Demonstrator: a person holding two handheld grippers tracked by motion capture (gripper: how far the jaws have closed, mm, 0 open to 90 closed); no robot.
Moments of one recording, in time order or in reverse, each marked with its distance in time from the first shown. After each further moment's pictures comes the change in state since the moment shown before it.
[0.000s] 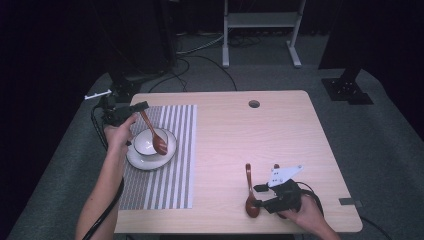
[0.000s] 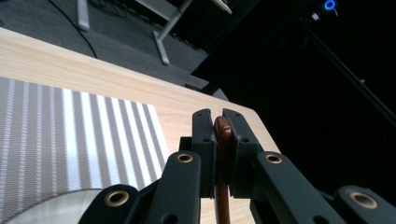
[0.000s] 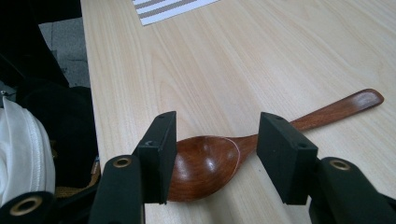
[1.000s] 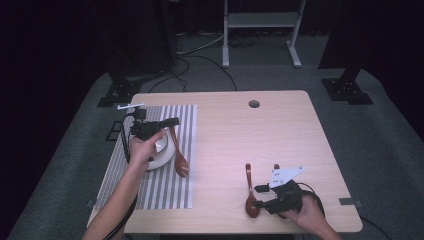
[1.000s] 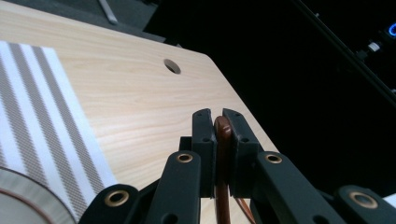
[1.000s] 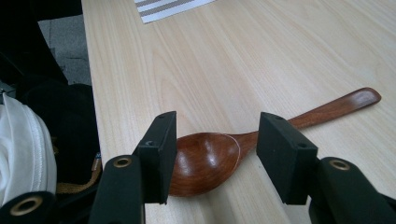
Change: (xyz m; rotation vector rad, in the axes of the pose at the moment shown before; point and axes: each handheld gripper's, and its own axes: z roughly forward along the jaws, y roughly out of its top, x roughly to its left) left arm -0.057 -0.057 0.035 0.181 -0.171 0.103; right arm 0.002 -0.001 -0.003 0.004 -0.007 -0.009
